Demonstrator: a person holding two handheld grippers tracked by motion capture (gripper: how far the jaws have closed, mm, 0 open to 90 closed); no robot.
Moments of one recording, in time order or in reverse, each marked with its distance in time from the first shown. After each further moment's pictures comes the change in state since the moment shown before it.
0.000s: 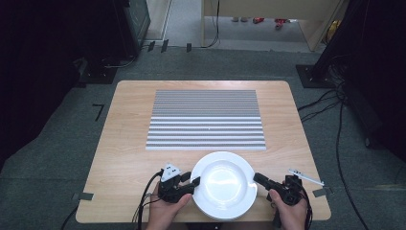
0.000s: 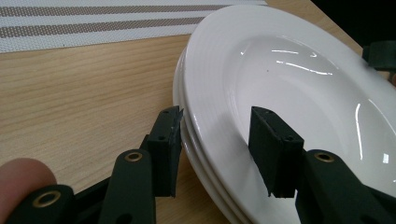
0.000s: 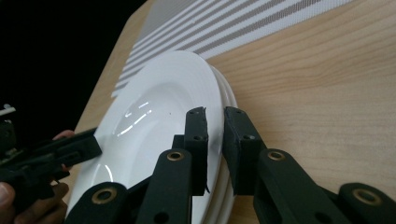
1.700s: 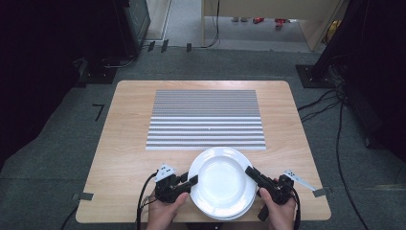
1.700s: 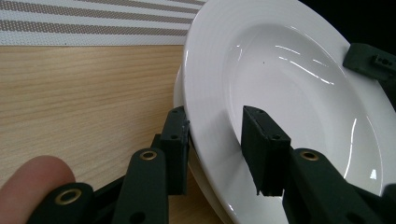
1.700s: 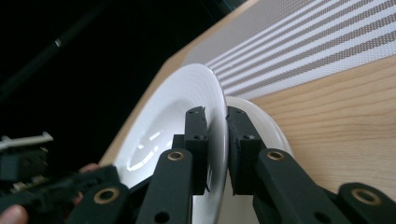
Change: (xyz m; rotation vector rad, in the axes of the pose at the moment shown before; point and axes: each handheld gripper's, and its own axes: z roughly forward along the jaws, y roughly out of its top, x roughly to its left) left arm 0.009 -0.002 -0.007 -0.061 -0.065 -0.097; right arm 0.008 -0.015 0.024 -0.215 0.139 -0.036
